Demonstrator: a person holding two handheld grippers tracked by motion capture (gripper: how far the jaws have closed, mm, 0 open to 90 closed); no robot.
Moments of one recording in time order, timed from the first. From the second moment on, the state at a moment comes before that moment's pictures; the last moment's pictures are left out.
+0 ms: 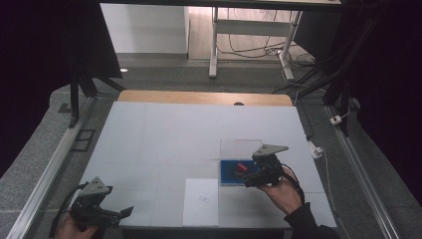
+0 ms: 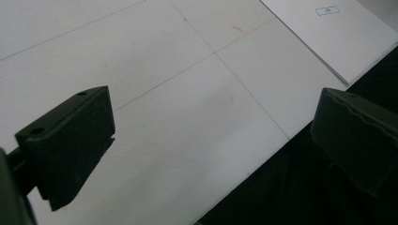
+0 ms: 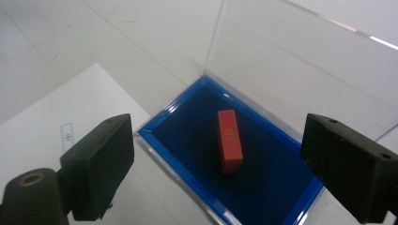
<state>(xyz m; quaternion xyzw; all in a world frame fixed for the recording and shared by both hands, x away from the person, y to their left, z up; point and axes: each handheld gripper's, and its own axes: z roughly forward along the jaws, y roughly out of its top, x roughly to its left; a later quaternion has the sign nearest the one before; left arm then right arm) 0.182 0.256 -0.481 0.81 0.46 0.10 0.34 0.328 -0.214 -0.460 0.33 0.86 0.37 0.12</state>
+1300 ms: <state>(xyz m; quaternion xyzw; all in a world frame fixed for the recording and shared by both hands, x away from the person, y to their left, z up) 0.182 0.256 -0.481 0.81 0.46 0.10 0.34 0.253 -0.276 -0.443 0.38 0.81 0.41 0.17</state>
